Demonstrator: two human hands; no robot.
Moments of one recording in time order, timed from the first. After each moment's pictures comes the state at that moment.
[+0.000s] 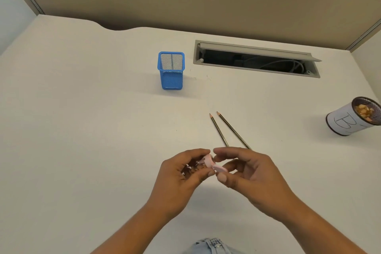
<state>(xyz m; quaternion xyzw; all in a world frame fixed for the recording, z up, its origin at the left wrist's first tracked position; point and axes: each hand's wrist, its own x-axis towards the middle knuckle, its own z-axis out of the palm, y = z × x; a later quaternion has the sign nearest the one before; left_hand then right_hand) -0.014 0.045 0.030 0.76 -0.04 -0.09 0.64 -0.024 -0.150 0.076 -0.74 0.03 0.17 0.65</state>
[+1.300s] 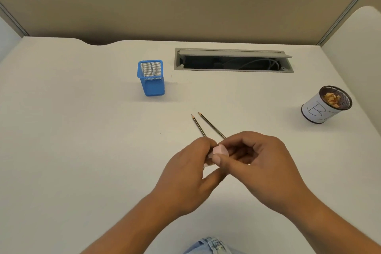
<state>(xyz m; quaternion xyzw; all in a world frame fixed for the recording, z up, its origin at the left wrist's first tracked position) -0.019 -0.003 0.084 0.87 -0.25 -0.07 0.42 -0.047 -0.169 0.133 -0.83 0.04 0.02 0.55</state>
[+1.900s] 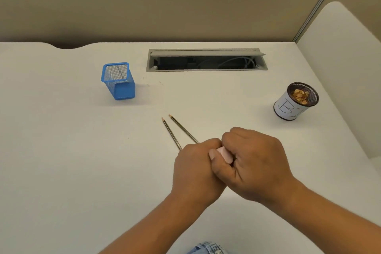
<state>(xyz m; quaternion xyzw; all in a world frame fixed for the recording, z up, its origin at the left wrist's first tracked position) -0.024 -0.122 0.094 0.88 -0.15 -0.04 0.44 -0.042 -0.247 0.129 -0.96 -0.12 -0.17 0.20</state>
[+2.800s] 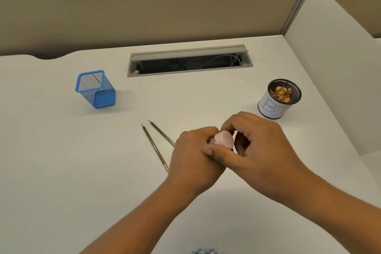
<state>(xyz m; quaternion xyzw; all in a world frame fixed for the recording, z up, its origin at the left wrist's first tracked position) 0.001 -0.191 0.106 0.86 -0.15 -0.08 0.47 -0.034 -0.327 0.142 -0.91 -0.04 -0.08 0.41</state>
